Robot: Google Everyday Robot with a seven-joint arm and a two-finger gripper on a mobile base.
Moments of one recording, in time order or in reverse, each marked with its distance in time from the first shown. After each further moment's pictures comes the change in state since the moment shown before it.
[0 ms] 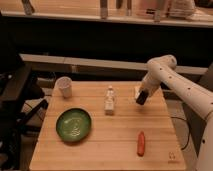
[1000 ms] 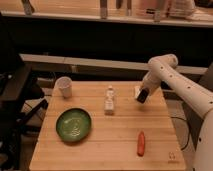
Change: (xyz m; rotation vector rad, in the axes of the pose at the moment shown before) arm 0.015 0.000 0.003 0.019 0.011 0.009
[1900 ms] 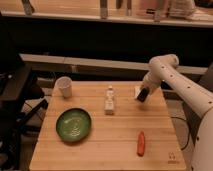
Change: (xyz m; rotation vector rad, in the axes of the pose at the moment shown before) arm 0.007 -0.002 0.004 0.018 0.005 0.006
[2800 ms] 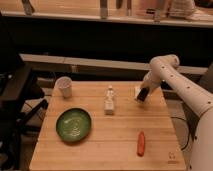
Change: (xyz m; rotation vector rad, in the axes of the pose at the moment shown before) arm 0.010 0.001 0.007 0.017 0.008 0.010
